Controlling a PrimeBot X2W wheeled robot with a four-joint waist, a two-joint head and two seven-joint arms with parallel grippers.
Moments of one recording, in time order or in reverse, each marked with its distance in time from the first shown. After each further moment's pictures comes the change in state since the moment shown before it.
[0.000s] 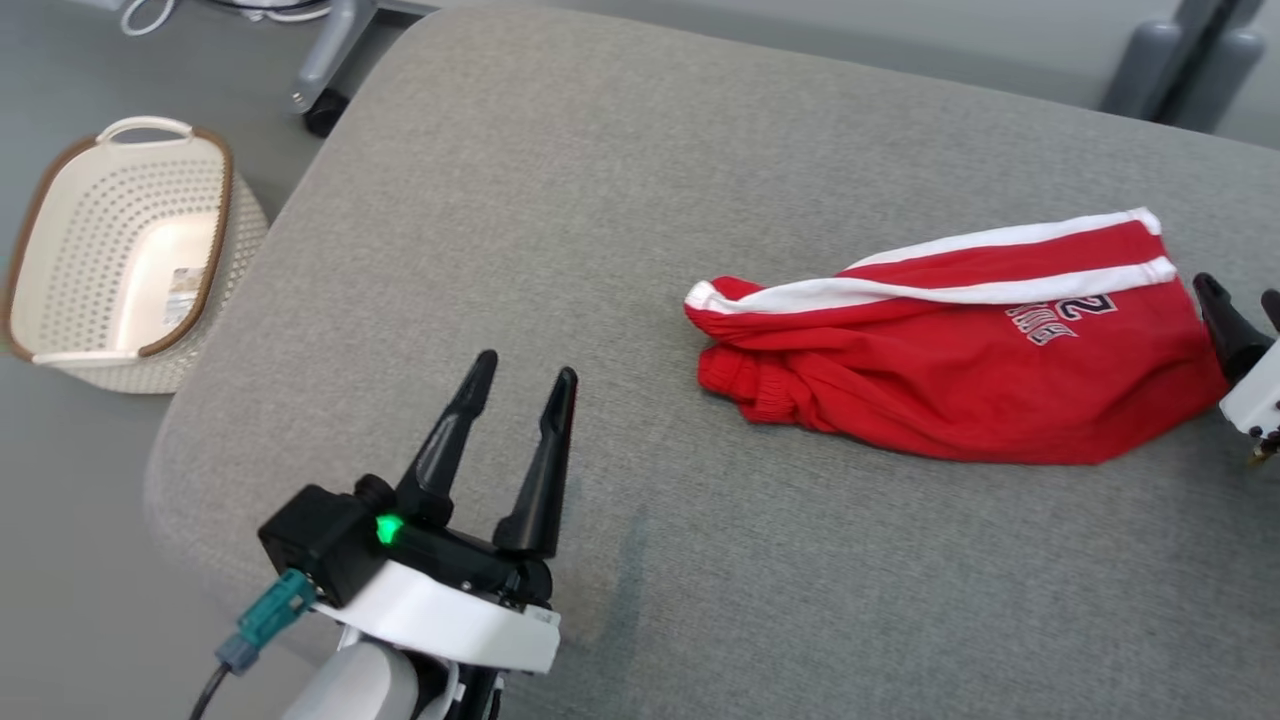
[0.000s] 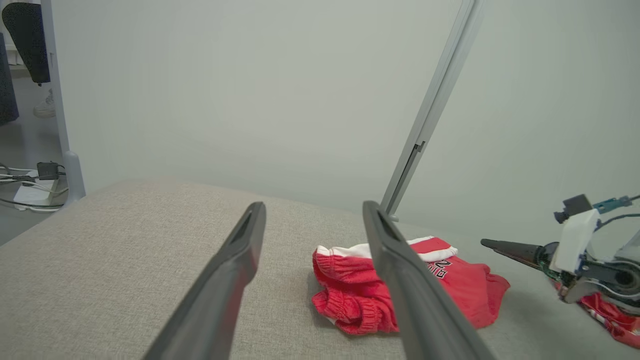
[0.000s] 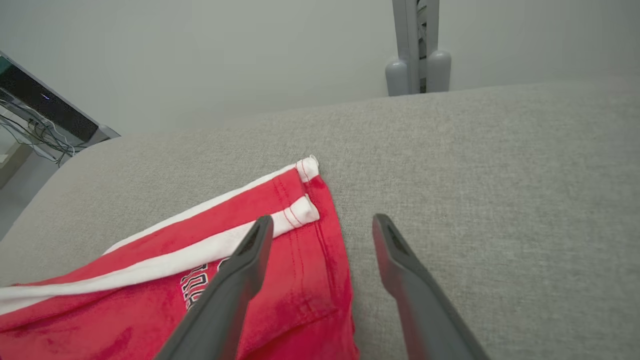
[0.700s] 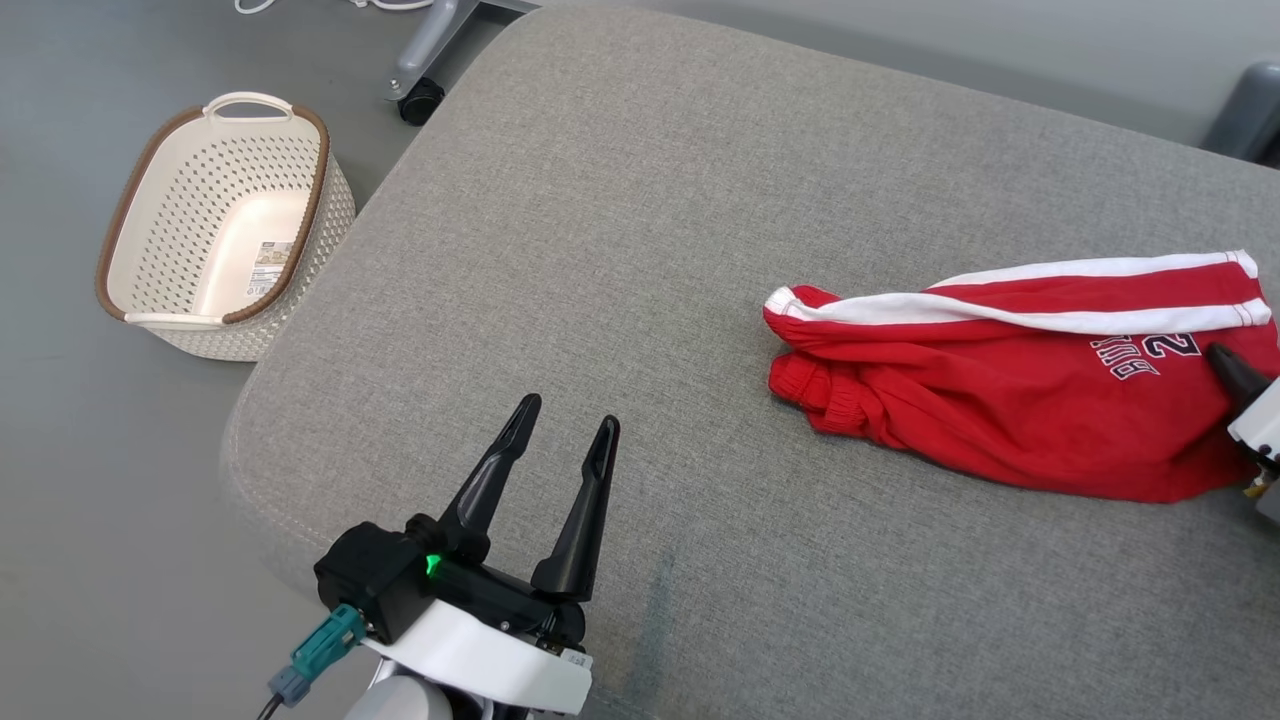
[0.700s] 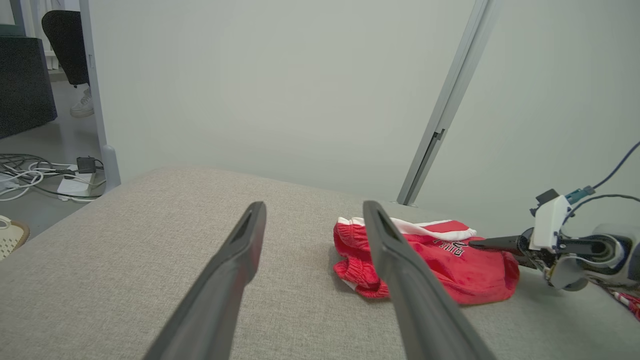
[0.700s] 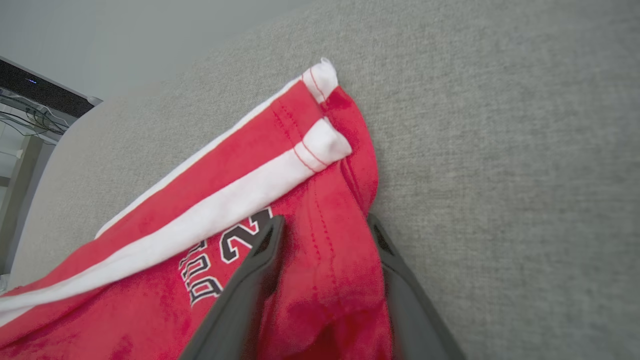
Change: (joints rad) left arm 0.056 -0.065 0.005 0.041 0.100 -0.062 -0.002; right arm -0.054 0.023 0.005 0.222 0.147 0.000 0.097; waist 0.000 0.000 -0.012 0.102
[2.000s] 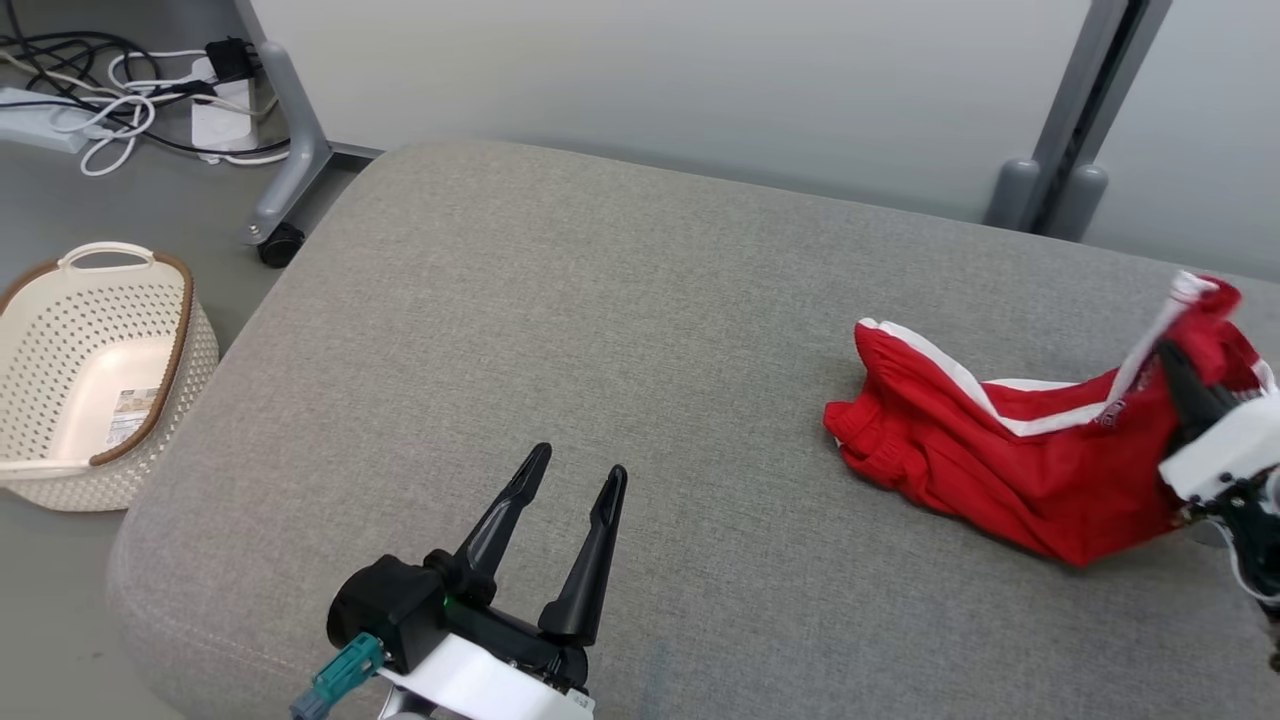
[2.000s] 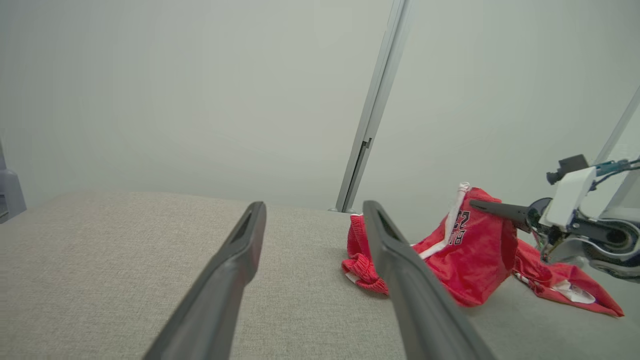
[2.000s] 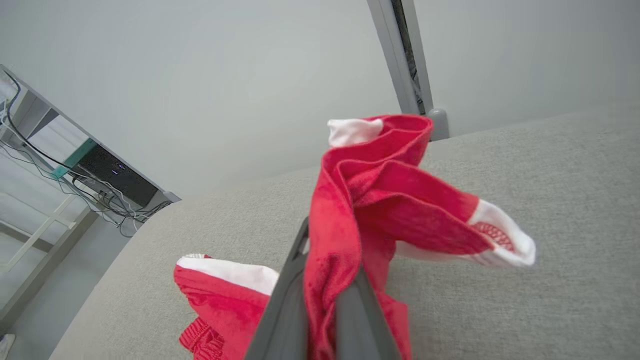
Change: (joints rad) left arm 0.044 0.014 -0.026 0.026 0.006 -0.002 0.015; right arm 0.182 -0.039 0.151 -0.294 0.139 0.000 -0.296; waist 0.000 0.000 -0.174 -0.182
